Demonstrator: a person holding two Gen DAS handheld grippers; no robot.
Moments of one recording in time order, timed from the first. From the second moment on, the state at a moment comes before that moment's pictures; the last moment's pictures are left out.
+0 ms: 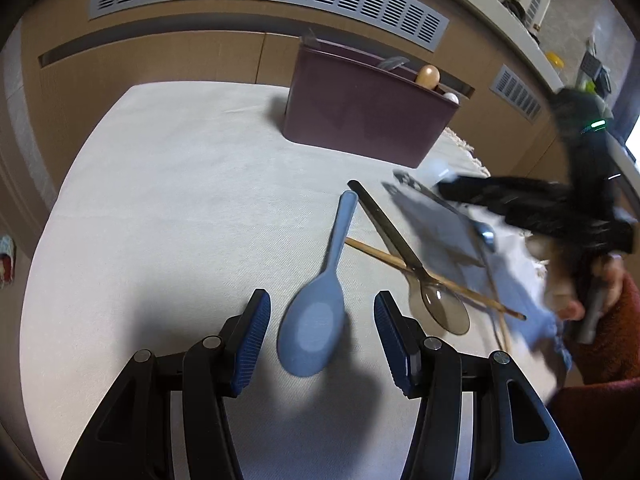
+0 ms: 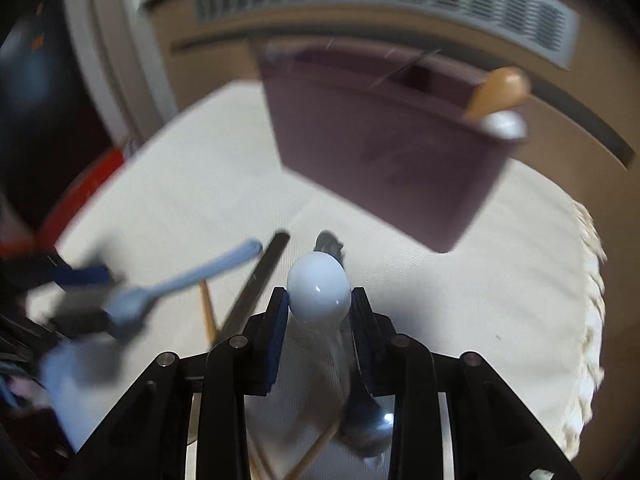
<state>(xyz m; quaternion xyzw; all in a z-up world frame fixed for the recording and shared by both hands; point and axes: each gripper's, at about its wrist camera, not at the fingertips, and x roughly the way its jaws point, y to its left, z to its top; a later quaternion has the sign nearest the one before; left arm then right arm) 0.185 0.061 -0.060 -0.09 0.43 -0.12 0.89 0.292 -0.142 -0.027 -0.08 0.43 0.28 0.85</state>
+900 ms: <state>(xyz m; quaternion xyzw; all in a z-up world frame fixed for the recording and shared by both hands) 0.273 0.009 -0.061 -0.02 0.46 -0.13 0.88 0.216 -0.177 0.019 -0.10 0.33 0.22 0.91</state>
